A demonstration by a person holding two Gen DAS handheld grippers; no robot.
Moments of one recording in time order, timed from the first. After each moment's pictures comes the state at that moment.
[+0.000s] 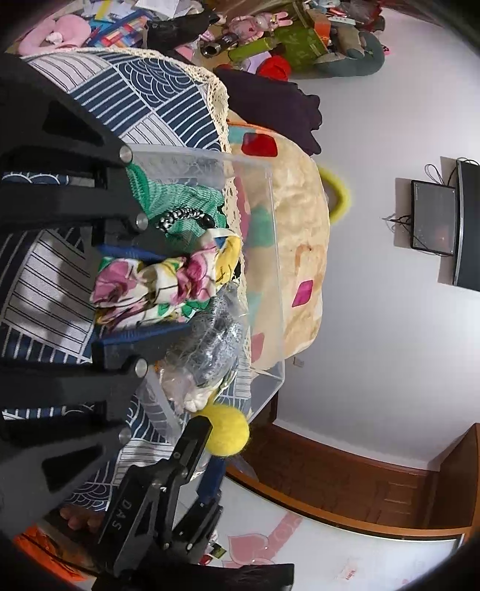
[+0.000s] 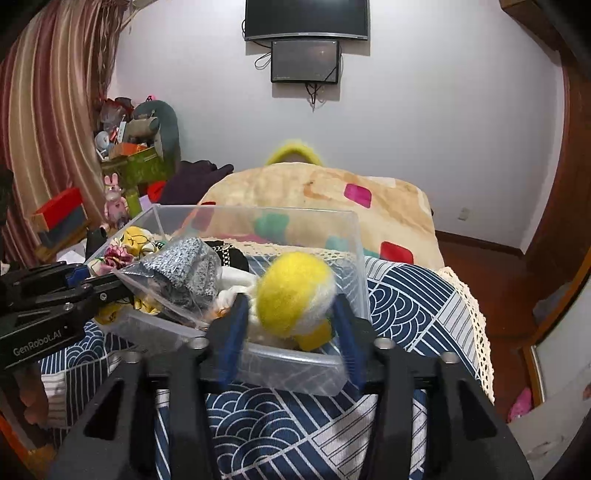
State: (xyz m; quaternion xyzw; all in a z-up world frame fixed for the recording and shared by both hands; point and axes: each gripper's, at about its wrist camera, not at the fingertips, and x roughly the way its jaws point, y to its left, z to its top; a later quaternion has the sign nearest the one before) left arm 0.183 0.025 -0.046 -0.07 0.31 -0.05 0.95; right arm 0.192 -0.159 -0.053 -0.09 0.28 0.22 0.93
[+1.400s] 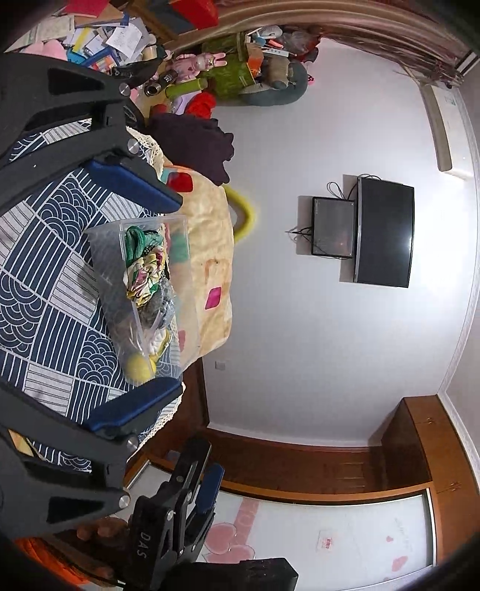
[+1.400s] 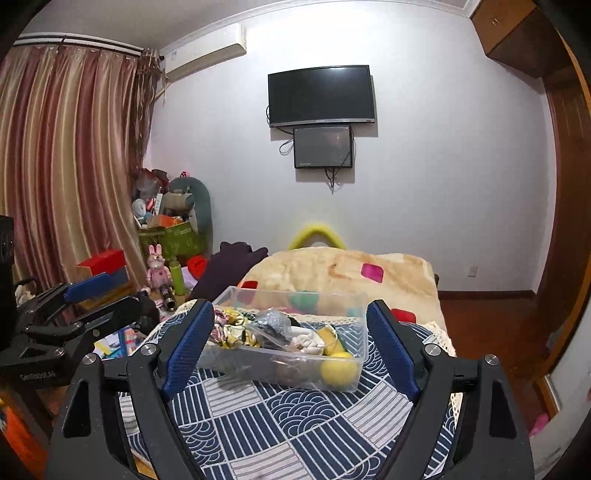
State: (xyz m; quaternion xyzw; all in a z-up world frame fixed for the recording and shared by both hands) left arm 0.023 0.015 0.040 -0.04 0.13 -0.02 0.99; right arm 0.087 -0.181 0.019 -0.03 0.14 0.27 0.95
